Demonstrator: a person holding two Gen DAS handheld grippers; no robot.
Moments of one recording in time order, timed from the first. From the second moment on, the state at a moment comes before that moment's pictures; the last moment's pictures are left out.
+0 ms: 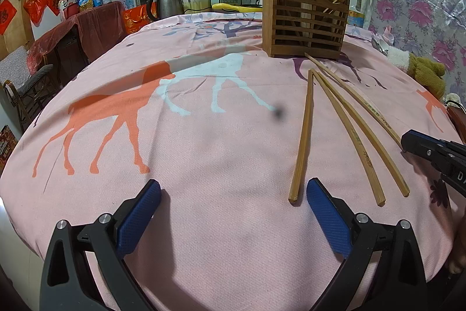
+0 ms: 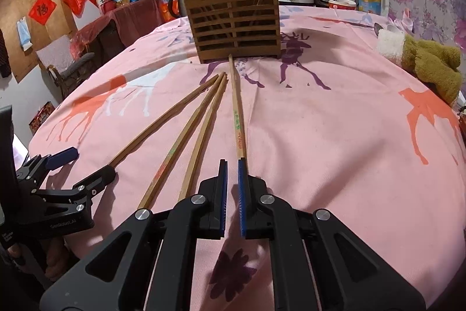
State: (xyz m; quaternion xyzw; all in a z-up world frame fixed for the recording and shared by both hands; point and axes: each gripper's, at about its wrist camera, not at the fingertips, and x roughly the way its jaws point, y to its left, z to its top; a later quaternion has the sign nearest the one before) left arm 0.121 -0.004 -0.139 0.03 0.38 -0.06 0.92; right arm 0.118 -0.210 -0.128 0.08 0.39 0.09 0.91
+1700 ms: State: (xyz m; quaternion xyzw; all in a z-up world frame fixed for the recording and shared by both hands) left arm 0.162 -0.070 0.058 0.05 0.25 -0.20 0.94; right arm 0.135 -0.257 0.041 0.10 0.21 0.06 0.97
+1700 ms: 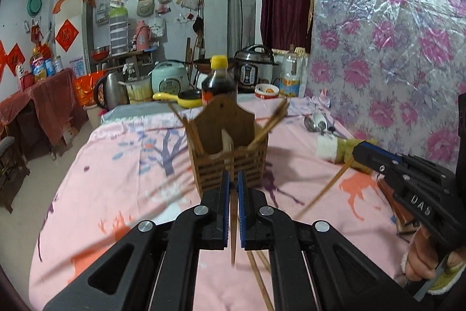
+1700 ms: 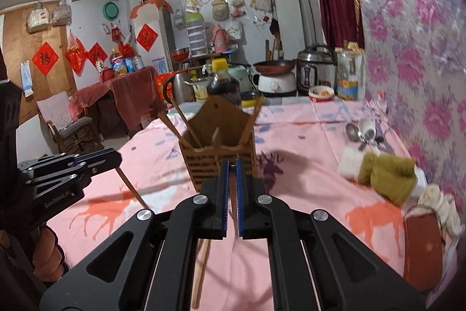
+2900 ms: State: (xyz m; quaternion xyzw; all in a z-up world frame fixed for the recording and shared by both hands) left arm 0.273 -0.038 0.089 -0.05 0.20 -0.10 0.97; right arm 0.208 -0.259 0.074 0.10 0.09 -0.02 0.99
